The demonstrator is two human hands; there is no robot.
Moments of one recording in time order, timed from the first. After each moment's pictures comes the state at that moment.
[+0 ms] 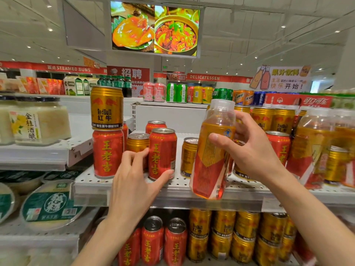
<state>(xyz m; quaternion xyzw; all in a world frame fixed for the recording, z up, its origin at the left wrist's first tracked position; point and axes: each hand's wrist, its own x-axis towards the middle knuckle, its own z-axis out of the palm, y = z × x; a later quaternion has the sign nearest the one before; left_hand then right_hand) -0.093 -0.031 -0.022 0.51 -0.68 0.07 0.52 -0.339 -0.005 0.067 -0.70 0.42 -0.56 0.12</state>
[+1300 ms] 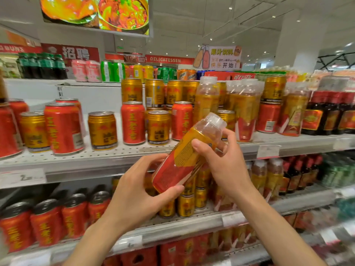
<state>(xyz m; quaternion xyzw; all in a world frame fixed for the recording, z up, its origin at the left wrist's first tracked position) -0.268 0.070 -0.049 0.30 -0.81 -0.18 0.47 -0.473 0.110 -0.013 -0.51 0.52 -0.65 0.21</state>
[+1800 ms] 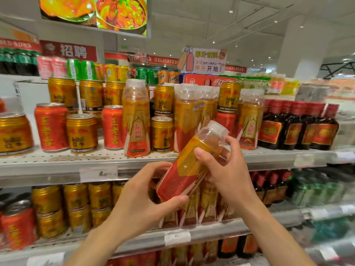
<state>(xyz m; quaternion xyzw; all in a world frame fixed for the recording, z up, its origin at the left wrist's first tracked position) -0.474 0.091 -0.048 0.30 -0.81 -0.20 0.47 -0.672 0.138 -0.002 -0.53 0.54 -0.62 0.20</state>
